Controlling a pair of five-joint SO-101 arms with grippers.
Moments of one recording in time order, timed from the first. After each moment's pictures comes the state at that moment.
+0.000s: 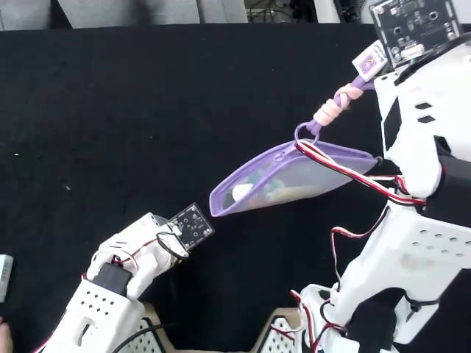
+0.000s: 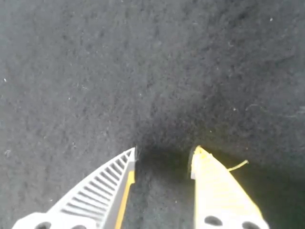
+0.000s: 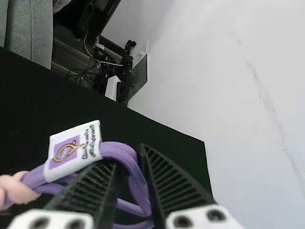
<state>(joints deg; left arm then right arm) 15.4 -78.8 96.9 41.7 -38.0 15.9 -21.8 -31.7 82.2 39.2</state>
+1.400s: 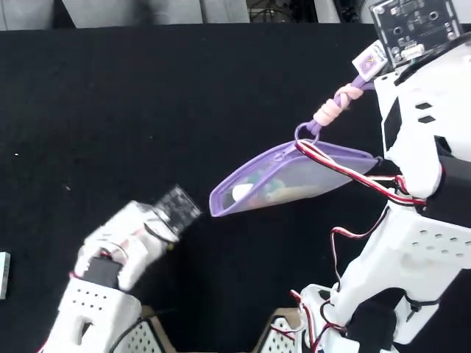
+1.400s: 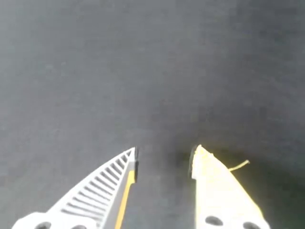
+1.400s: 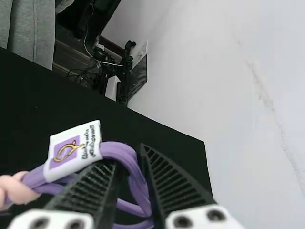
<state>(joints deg) 8.6 -78.3 89.9 44.3 -38.2 15.9 -21.8 -31.7 82.2 39.2</state>
